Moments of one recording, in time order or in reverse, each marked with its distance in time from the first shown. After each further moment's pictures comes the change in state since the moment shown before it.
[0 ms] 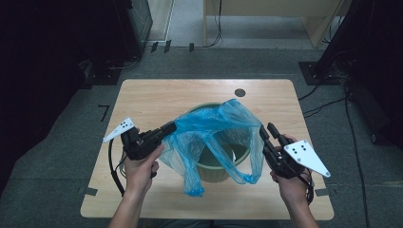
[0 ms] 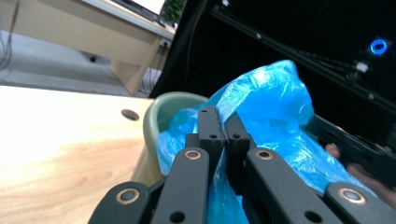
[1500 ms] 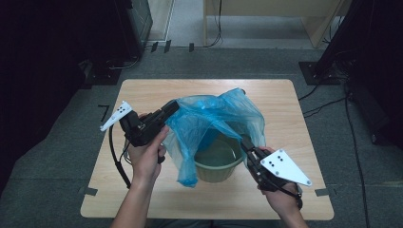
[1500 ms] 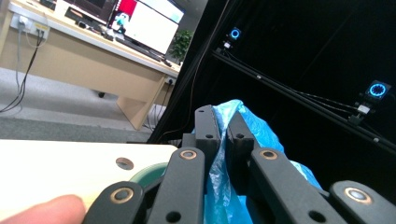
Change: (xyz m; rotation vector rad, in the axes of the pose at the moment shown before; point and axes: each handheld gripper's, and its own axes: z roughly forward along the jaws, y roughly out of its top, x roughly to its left) left arm -0.028 0.039 0.012 -0.146 0.025 -0.006; right arm 0.047 0.007 -0.012 0.078 0.168 -0.118
